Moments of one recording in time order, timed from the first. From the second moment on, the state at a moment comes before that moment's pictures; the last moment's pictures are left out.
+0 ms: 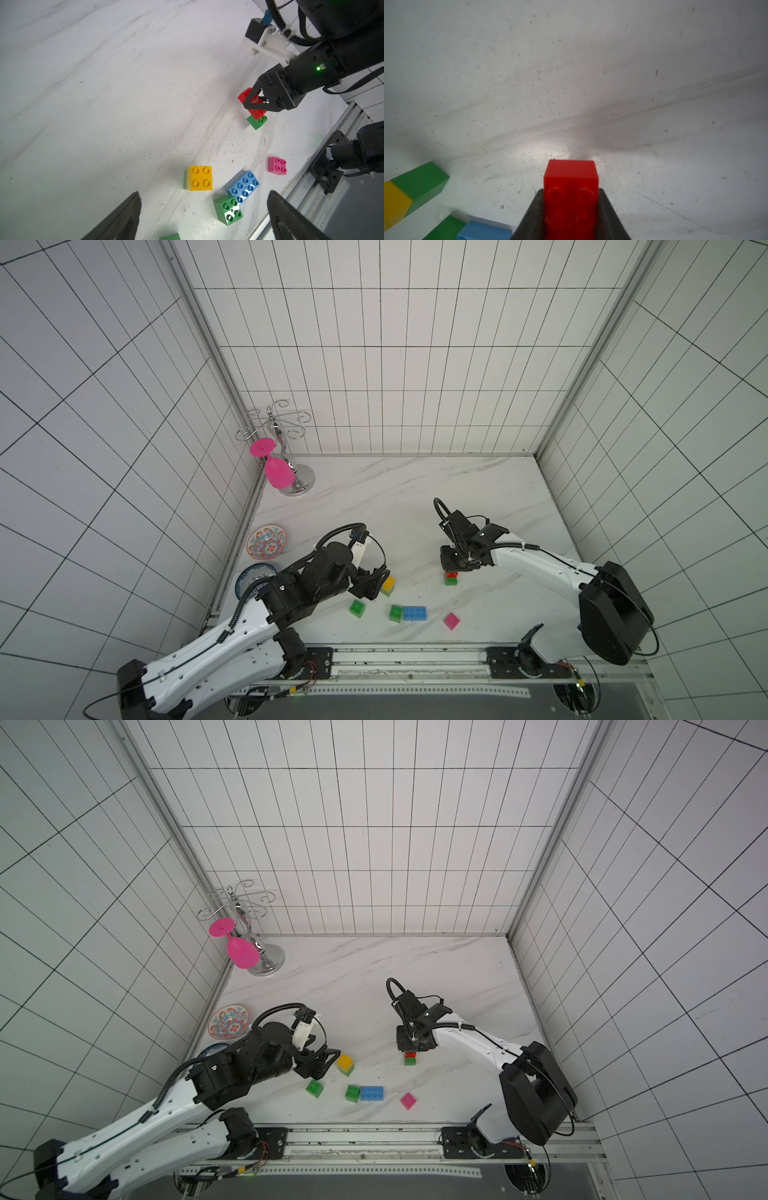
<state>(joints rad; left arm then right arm) -0.86 0.76 0.71 -0.58 -0.04 -0.40 0.67 1.46 0.97 -0.73 0.01 0.49</state>
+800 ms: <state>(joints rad) -0.86 0.50 0.67 -0.67 -0.22 -0.66 0.73 1.90 1.34 -0.91 -0.06 0.16</state>
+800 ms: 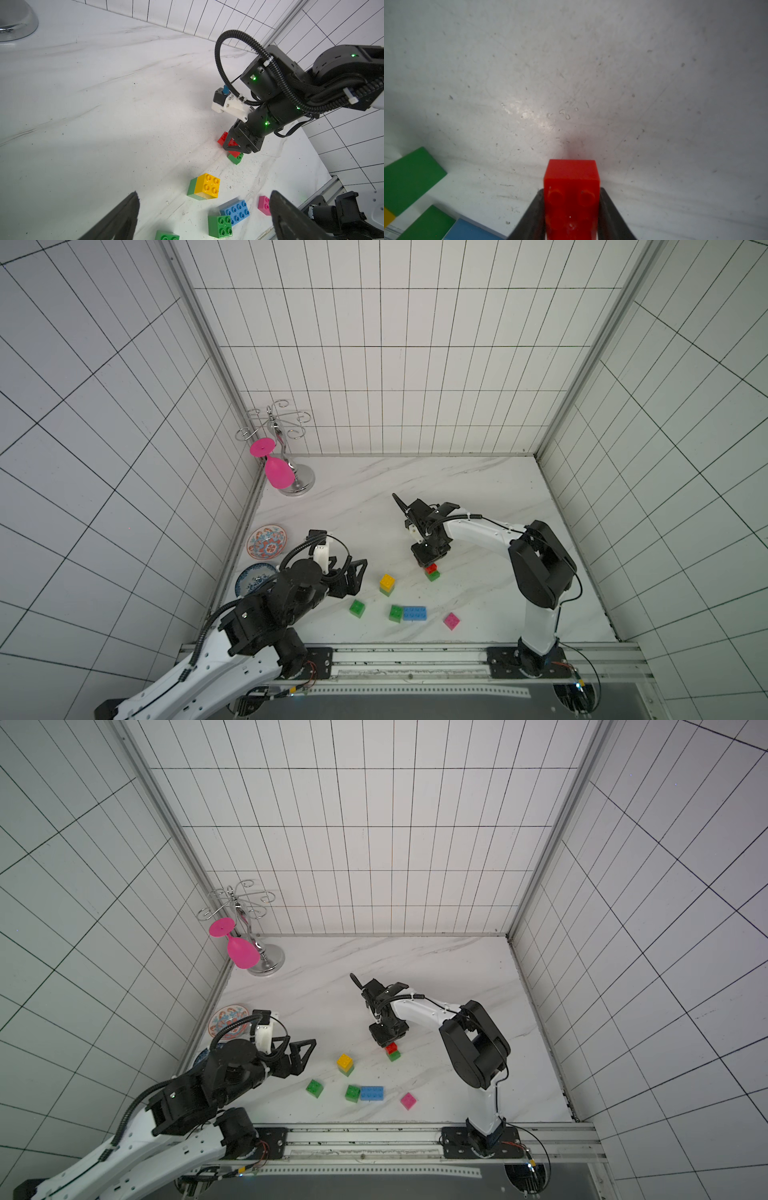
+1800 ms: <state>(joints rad) -0.86 0.53 0.65 -0.68 -0.23 -0.67 0.77 1.77 1.29 -0.96 0.00 0.35</state>
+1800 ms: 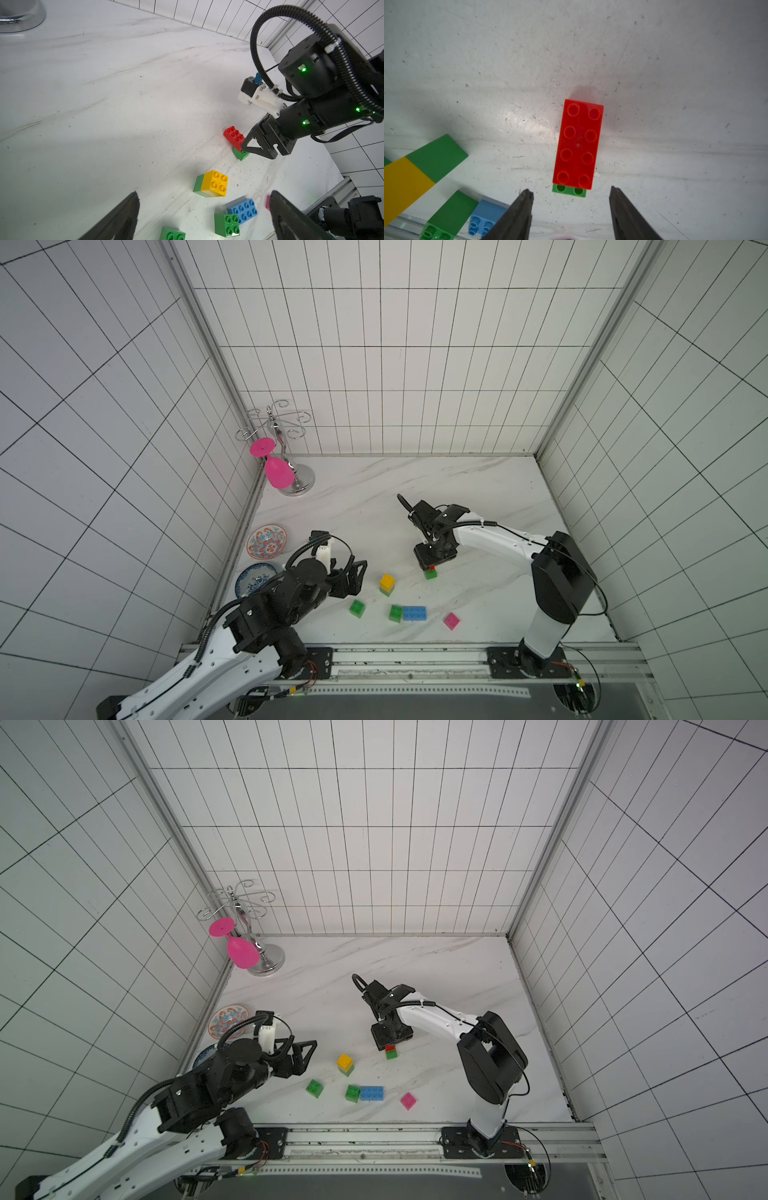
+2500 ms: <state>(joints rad) -0.86 0.51 0.65 -0.68 -0.23 -0.67 0.77 1.84 1.29 -0.95 0.04 0.36</state>
